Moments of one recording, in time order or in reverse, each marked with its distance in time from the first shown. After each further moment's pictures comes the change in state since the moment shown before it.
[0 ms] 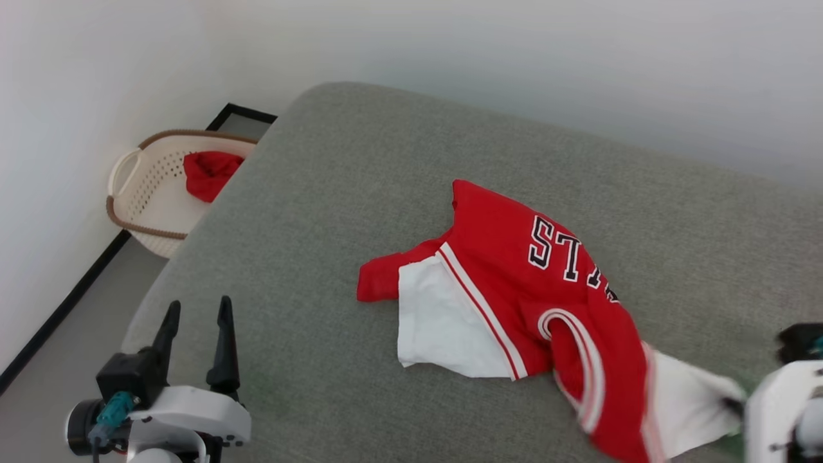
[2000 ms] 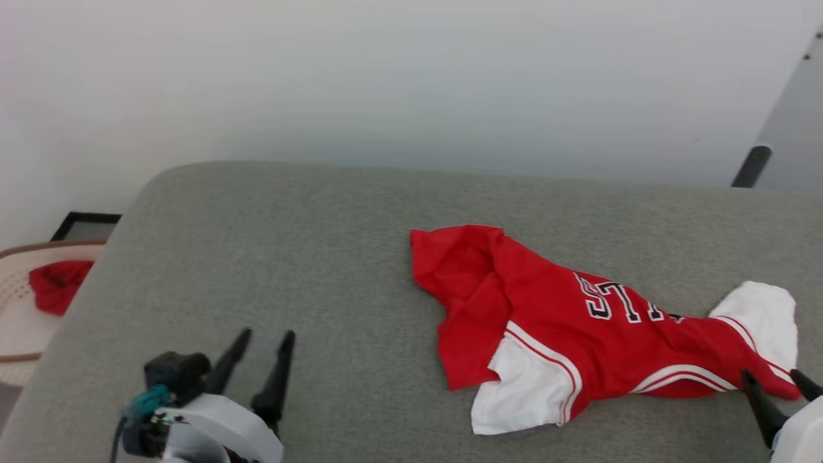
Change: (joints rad) left arm 0.011 0.191 -0.341 0.000 -0.353 -0.001 0.104; right arm 0.173 0.070 -0.186 -0.249 -0.138 -0.001 -0.265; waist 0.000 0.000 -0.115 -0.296
